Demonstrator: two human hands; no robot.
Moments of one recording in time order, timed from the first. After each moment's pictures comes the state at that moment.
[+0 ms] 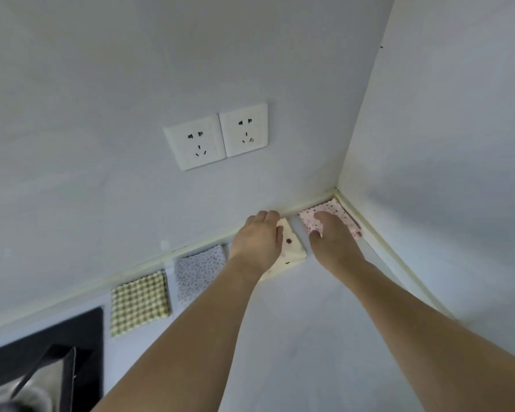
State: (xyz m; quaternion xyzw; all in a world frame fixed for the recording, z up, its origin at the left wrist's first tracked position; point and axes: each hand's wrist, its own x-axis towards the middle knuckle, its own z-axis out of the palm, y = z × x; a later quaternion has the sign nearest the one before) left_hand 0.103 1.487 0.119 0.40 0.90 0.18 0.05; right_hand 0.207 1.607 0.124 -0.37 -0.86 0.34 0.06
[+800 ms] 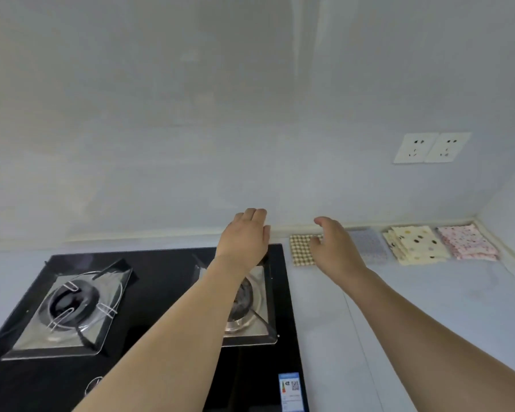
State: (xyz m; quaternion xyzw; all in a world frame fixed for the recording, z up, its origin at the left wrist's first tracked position) left_hand 0.094 1.007 0.208 0.26 0.95 0.17 -0.05; right_hand 0.176 1.176 0.215 -0.17 -0.93 0.32 0.07
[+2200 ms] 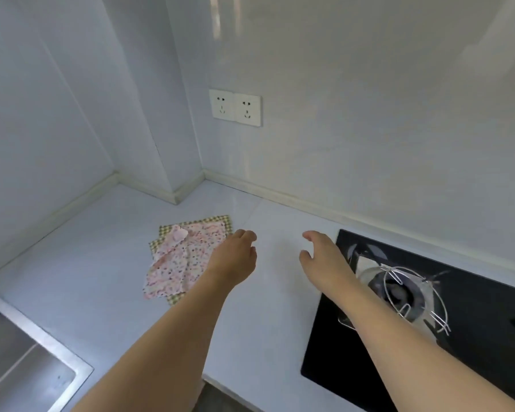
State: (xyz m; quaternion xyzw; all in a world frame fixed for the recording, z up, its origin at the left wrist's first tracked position) left_hand 0.045 0.201 0.139 -0.02 0.98 0.20 0.02; right_hand 0.037 0.401 0.162 0.08 -0.94 0.33 -0.08
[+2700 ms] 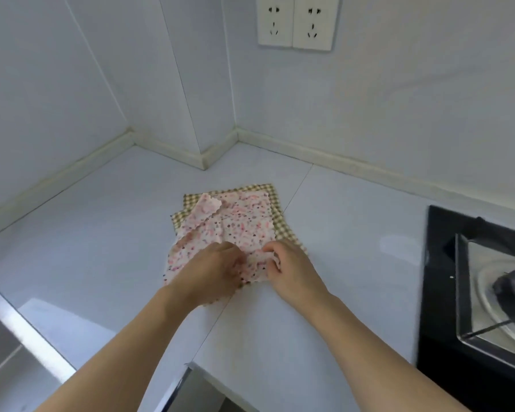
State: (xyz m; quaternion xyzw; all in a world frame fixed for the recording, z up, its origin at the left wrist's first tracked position) left_hand 0.057 0.036 -0.020 0.05 0.98 0.17 0.05; right_hand 0.018 0.228 -0.025 0.22 -0.90 0.36 -0.08
